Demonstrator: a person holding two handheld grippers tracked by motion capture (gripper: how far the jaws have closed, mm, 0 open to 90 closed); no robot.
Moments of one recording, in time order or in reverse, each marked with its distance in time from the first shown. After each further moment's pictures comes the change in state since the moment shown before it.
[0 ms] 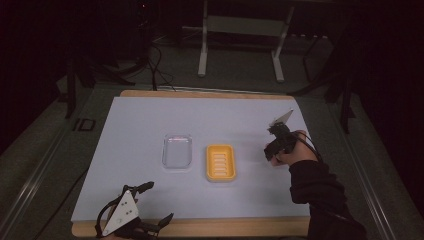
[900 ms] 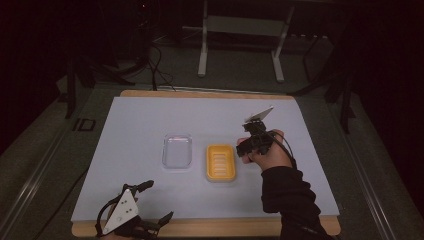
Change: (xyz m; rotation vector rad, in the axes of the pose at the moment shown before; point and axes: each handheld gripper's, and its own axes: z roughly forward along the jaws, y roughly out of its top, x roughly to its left) left arm 0.002 0.001 0.001 -0.003 0.006 -0.004; right arm 0.085 -0.003 -0.038 -0.156 0.139 0.008
